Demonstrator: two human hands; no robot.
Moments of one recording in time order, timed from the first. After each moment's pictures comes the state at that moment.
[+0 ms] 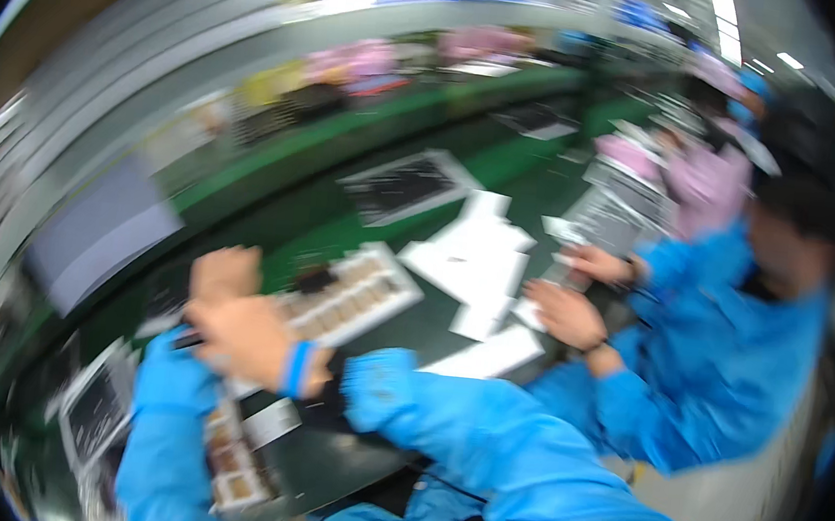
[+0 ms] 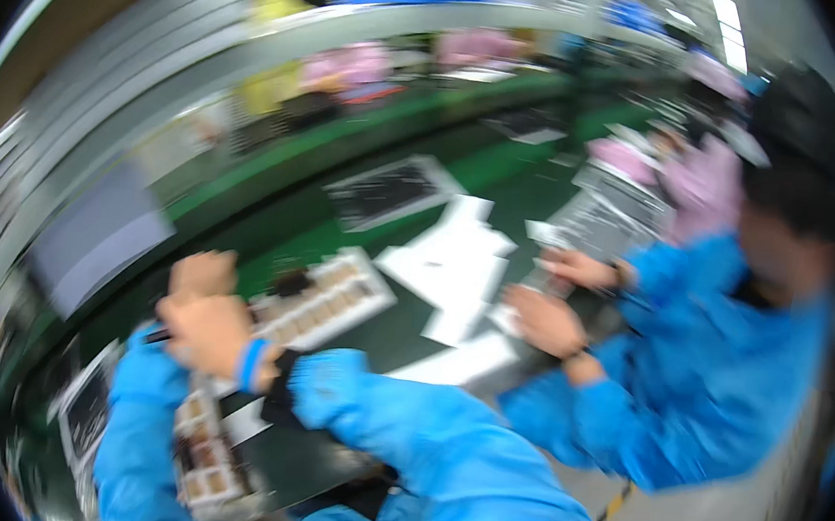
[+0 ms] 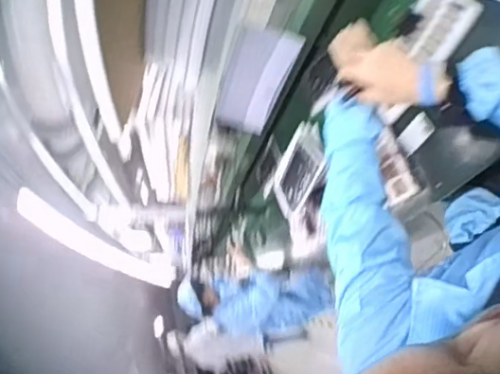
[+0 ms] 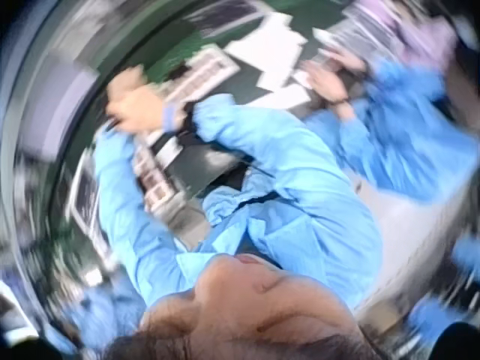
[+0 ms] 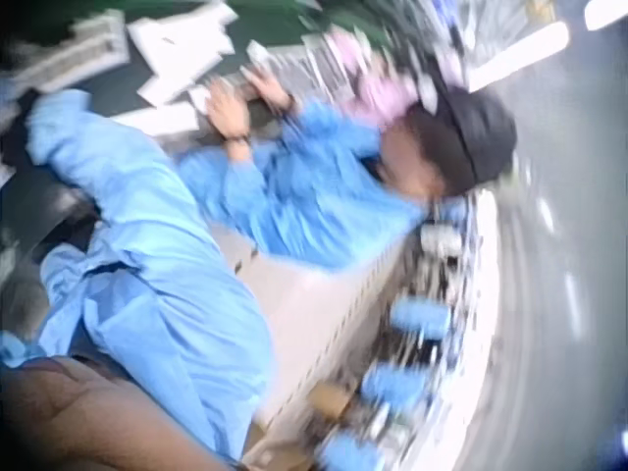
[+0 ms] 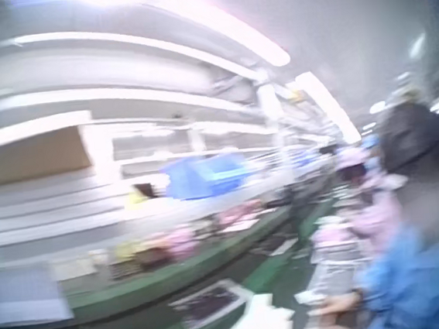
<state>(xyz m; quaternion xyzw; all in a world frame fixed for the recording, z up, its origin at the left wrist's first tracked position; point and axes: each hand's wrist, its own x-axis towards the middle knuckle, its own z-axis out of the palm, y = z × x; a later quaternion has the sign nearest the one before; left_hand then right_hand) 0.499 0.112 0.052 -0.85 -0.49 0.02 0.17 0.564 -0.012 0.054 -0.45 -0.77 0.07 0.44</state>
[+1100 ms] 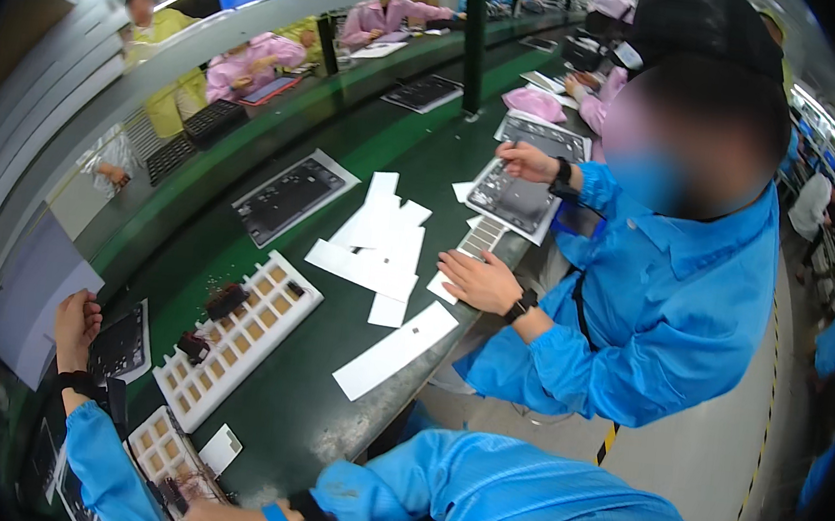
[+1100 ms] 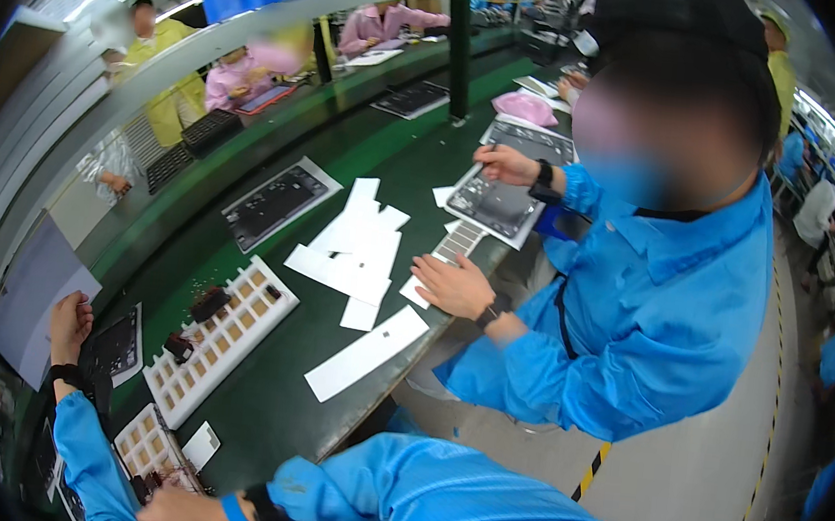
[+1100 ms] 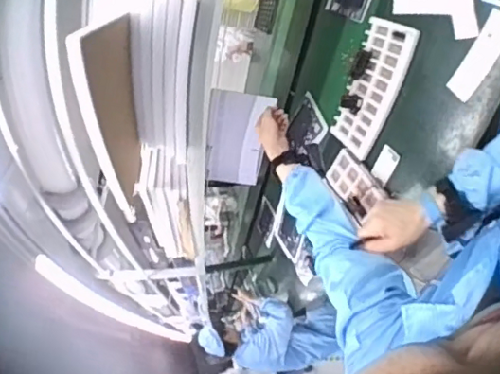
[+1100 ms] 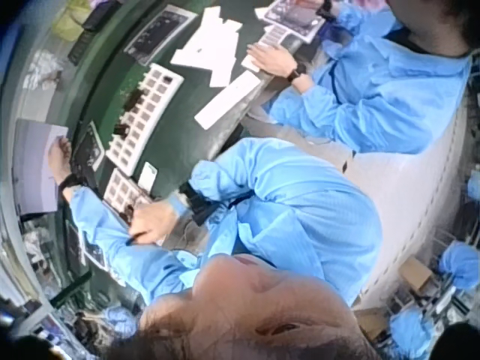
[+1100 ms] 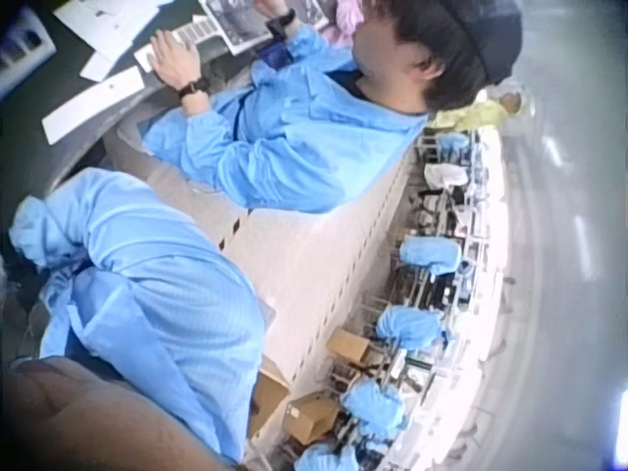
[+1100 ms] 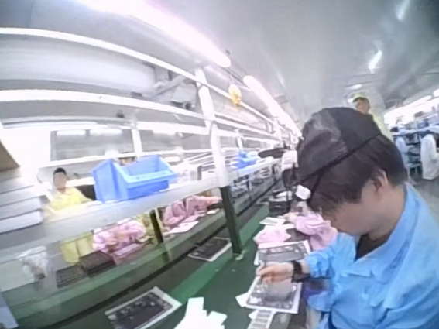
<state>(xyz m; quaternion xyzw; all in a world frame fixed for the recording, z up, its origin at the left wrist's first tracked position) 0.371 0.177 0.094 -0.59 -0.57 -0.41 -0.41 0.499 -0.170 0.016 -0.14 -0.74 0.31 0.58</state>
